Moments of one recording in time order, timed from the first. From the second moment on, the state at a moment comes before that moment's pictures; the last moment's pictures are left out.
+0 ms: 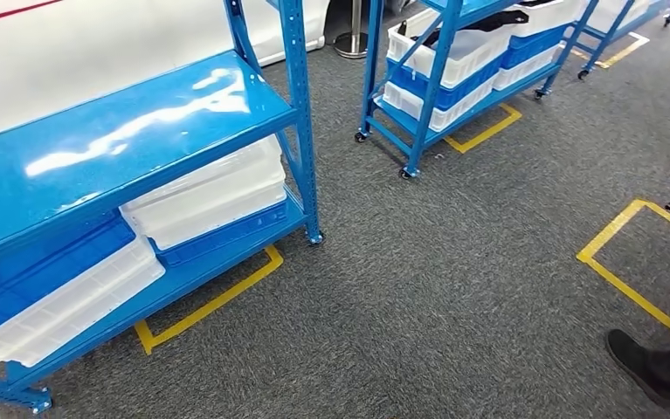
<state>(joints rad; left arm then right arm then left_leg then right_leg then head) -0.04 -0.10 1.32 -0.22 -1.45 0.08 -0.30 0.01 0.14 -0.94 -0.22 1.04 0.01 -0.07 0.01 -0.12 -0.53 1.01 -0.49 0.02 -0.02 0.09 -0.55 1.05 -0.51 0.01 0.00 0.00</state>
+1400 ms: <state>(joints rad) -0.03 -0.10 1.32 -0.23 -1.46 0.09 -0.30 0.01 0.14 -0.95 -0.22 1.06 0.02 -0.07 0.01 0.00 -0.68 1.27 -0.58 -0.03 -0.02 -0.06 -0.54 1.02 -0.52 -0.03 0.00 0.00</state>
